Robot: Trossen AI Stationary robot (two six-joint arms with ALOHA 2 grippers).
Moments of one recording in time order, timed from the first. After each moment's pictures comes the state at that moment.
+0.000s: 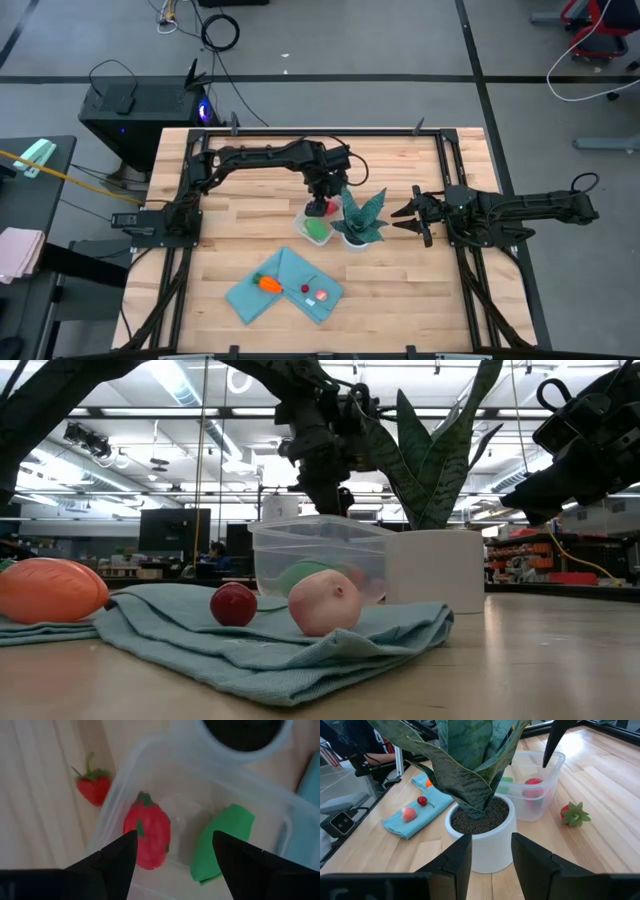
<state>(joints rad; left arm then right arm) 0.24 2.14 1.84 -0.98 0.29 0.41 -0.06 0.31 0.04 -0.03 -0.13 0.19</state>
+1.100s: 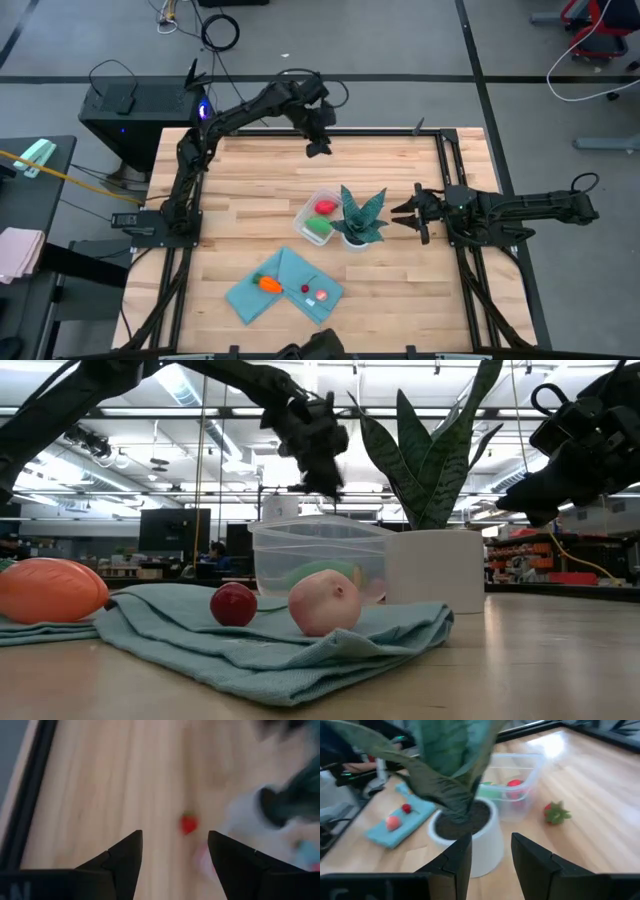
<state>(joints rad) 0.57 2.14 2.07 -0.98 0.52 0.32 -0.06 0.31 0.04 -0.03 -0.04 0.23</state>
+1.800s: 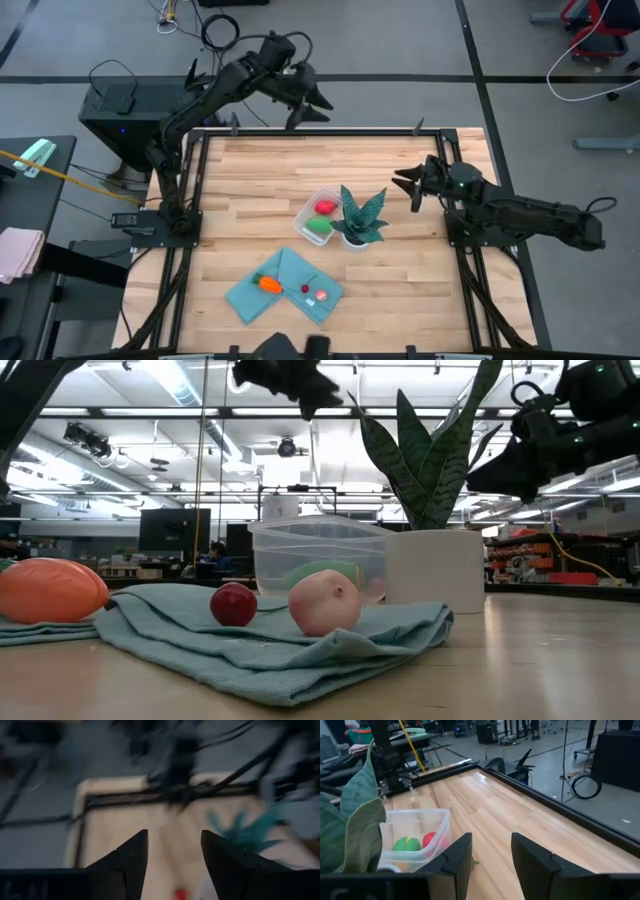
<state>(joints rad) 0.66 1.89 2.07 -0.75 0.81 0.39 -0.43 0.42 0.17 0.04 -0.03 0.16</state>
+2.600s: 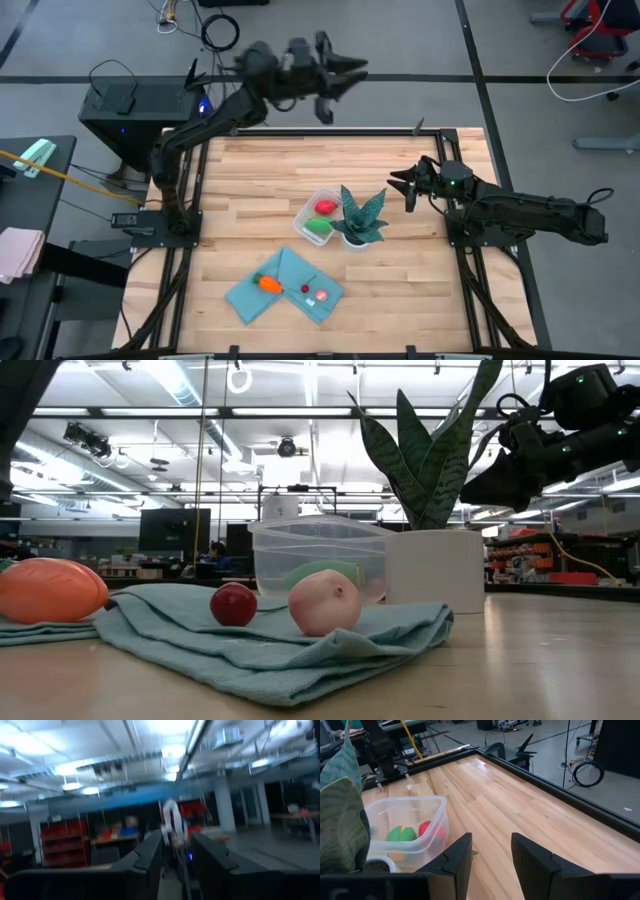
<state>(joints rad) 0.41 1.85 2.07 0.27 0.39 -0.03 -0.43 0.55 0.17 0.11 -0.04 0.16</state>
